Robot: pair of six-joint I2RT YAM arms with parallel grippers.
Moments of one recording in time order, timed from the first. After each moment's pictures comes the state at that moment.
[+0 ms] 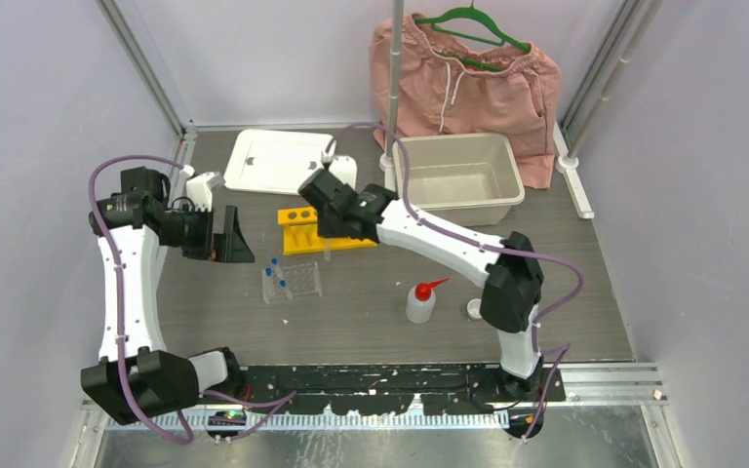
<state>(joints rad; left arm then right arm) 0.26 1.20 1.33 -1.39 0.63 0.39 1.00 1.95 1.74 -0.76 0.37 0.79</state>
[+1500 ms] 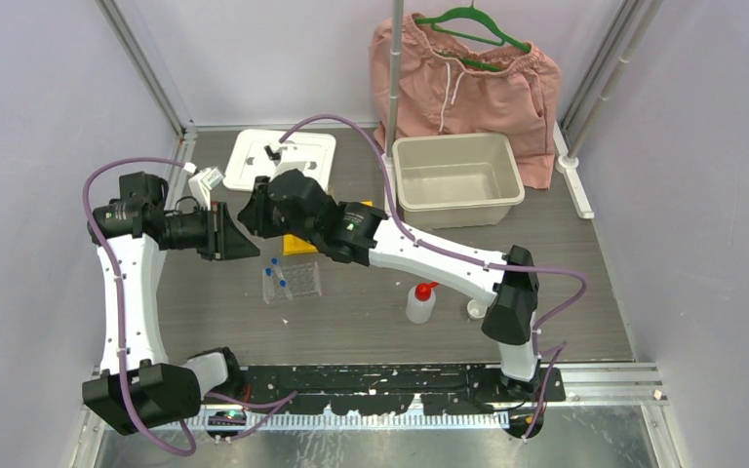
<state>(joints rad) 0.26 1.14 1.31 -1.40 0.99 0.39 1.17 1.90 1.91 -0.31 0.24 0.73</state>
